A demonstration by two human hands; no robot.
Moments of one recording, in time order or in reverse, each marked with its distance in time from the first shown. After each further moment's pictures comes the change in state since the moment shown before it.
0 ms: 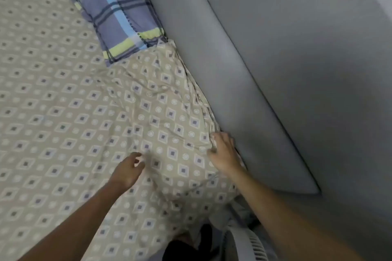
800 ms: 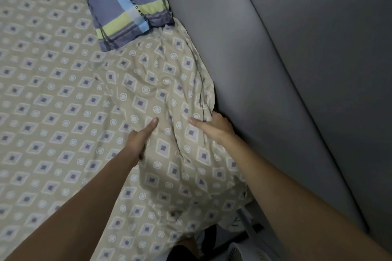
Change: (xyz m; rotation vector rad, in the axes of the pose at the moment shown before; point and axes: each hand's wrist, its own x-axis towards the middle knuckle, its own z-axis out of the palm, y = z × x) left_hand 0.107 0.052 0.011 -0.630 0.072 -0.349; right_hand 0.126 -0.037 0.015 0.289 -0.278 0.262
